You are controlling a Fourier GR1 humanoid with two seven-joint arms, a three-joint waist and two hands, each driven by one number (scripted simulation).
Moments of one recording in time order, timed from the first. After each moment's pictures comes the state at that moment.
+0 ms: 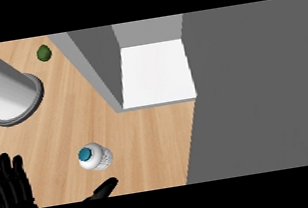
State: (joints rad) left arm 0.32 0.09 -0.47 -2.25 -0.45 0.85 0.40; right arm 0.20 -0.11 0.56 -2.49 0.07 -0.12 0.32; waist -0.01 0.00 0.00
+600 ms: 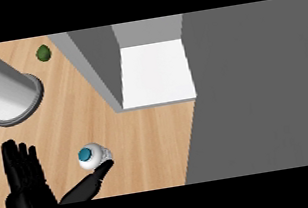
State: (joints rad) left arm 0.29 0.09 -0.33 -2.01 -0.18 0.82 0.15; right arm 0.20 -0.15 0.61 -2.49 0.08 -0.18 0.30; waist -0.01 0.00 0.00
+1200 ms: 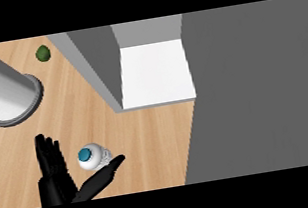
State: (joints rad) left arm 0.25 0.02 -0.27 -1.72 0.02 0.72 -0.15; right arm 0.19 -0.18 0.64 -2.49 0.09 -0.23 0.30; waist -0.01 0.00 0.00
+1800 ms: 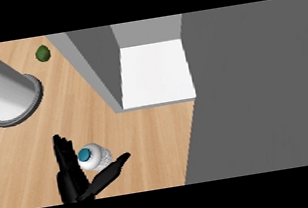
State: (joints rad) left arm 0.16 0.00 -0.22 -1.40 0.24 0.68 -0.45; right arm 0.19 -0.22 0.67 -2.49 0.10 -0.28 0.28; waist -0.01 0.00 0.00
